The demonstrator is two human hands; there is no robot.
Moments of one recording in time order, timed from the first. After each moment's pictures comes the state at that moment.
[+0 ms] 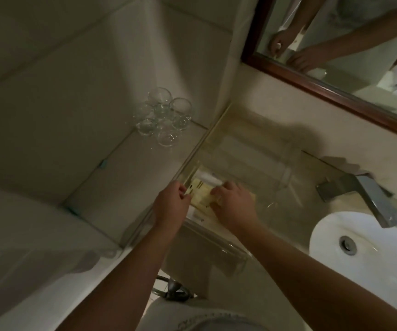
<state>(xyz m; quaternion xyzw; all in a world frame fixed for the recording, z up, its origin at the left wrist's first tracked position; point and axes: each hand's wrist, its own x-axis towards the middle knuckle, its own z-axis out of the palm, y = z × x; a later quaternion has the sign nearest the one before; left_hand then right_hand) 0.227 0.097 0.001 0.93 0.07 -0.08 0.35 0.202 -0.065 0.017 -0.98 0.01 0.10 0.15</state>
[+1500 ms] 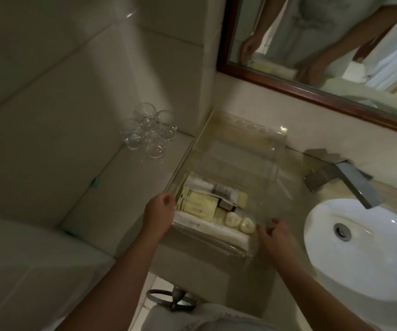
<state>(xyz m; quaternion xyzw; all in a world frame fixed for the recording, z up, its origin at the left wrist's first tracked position) 0.237 0.119 -0.011 0.90 0.07 -0.14 0.41 0.101 -0.133 -0.002 -0.84 0.41 0.09 0.35</state>
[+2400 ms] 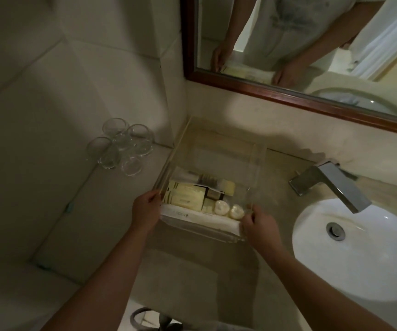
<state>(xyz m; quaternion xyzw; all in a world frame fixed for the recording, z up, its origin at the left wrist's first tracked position) 0.288 0.078 -0.012 0.84 0.11 -0.14 0.51 0.154 -0.166 0.000 -0.88 0.32 0.07 0.34</state>
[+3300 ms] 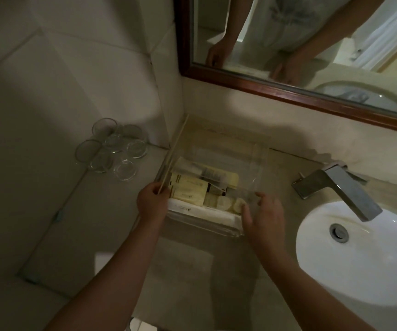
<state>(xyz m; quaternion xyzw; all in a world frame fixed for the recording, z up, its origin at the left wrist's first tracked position) 0.317 0.037 -0.016 0.85 0.16 -0.09 0.49 0.174 -0.166 0.006 -0.91 0.32 -0.06 0.27</state>
